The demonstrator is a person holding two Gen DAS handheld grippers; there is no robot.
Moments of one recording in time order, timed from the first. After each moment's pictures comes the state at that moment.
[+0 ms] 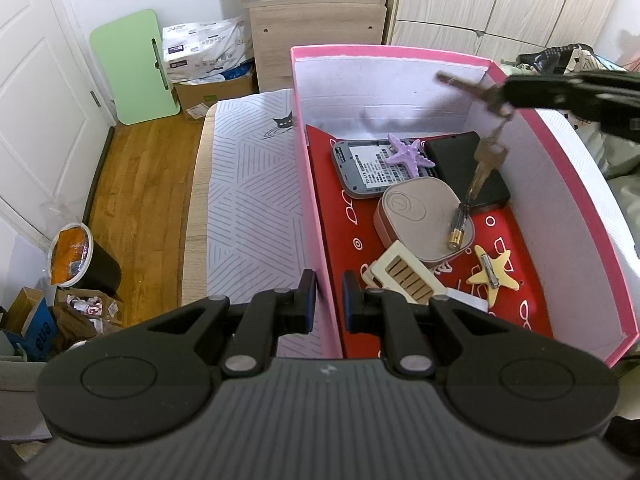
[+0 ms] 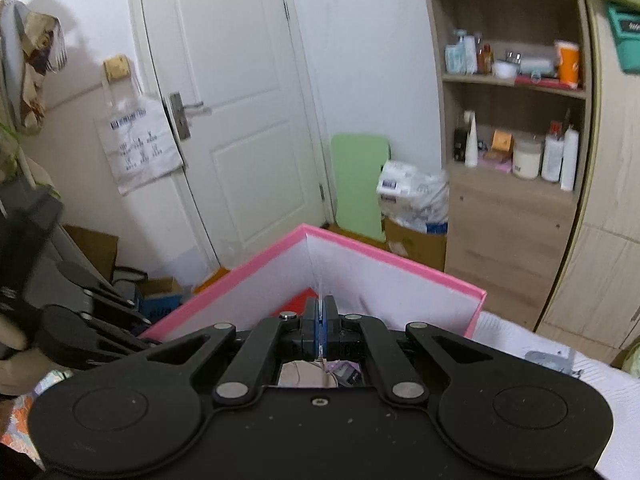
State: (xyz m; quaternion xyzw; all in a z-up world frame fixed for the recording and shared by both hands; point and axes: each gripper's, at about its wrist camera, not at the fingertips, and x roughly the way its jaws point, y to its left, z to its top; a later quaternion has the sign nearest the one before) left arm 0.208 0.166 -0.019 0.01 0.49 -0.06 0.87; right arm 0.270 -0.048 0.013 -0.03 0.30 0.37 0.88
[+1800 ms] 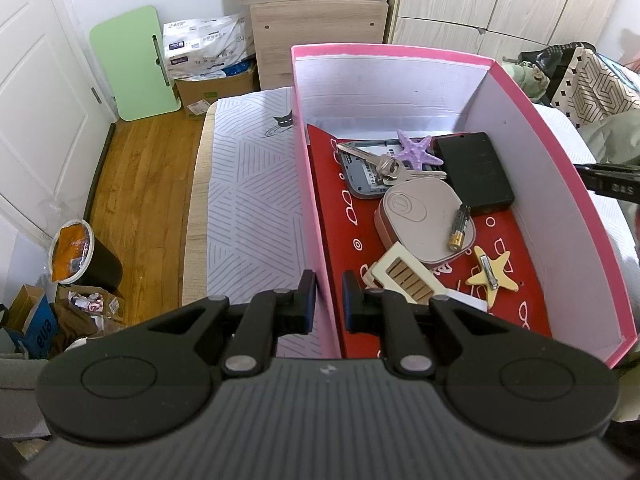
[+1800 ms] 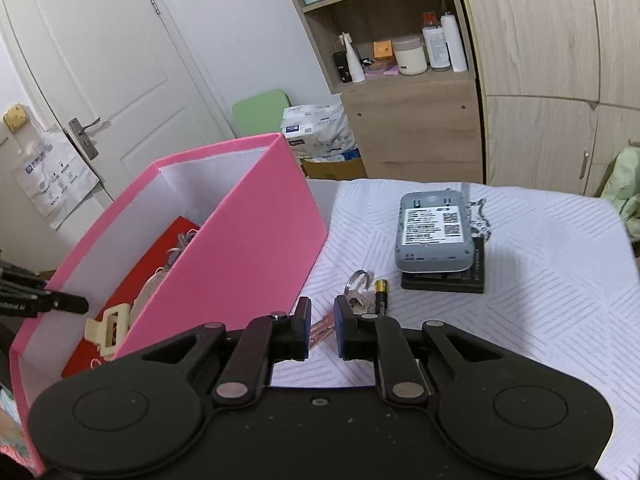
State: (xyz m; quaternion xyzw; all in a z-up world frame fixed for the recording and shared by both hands) left arm 0.210 0.165 -0.019 0.01 0.50 -0.06 0.86; right arm 0.267 -0.152 -0.068 0.09 0.40 0.25 0.88
